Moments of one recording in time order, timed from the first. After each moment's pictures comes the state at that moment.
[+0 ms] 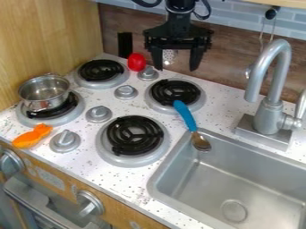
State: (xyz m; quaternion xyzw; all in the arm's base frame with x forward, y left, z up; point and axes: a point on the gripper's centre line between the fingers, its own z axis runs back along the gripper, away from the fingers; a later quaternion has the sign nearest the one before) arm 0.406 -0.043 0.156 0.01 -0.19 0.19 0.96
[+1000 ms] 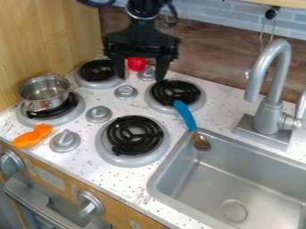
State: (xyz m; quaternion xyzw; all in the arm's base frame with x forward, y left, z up) arm 0.331 0.058 0.162 0.08 -0.19 0.32 0.93
